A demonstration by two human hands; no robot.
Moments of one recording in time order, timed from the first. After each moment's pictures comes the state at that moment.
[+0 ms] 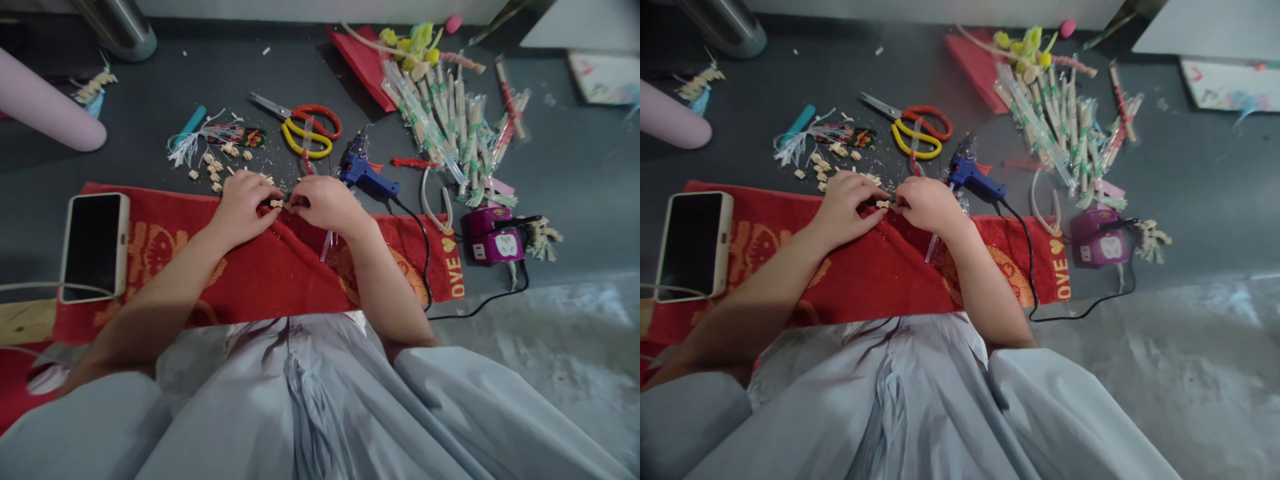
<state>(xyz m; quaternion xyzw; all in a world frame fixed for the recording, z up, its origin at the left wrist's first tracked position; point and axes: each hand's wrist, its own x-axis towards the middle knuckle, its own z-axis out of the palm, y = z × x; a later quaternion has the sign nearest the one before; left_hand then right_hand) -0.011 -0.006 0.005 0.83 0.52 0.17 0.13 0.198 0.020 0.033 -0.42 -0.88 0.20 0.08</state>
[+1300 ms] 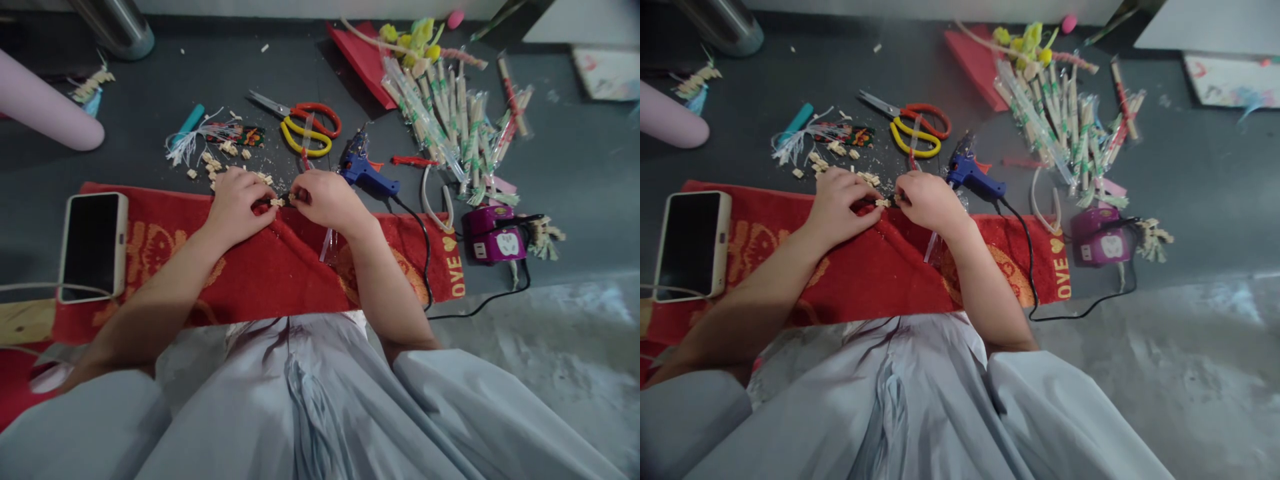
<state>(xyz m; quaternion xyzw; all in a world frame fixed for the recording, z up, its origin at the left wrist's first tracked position) -0.012 -0.008 0.011 0.82 0.54 0.18 0.11 0.200 0.020 0.033 -0.43 -0.87 0.19 0.11</state>
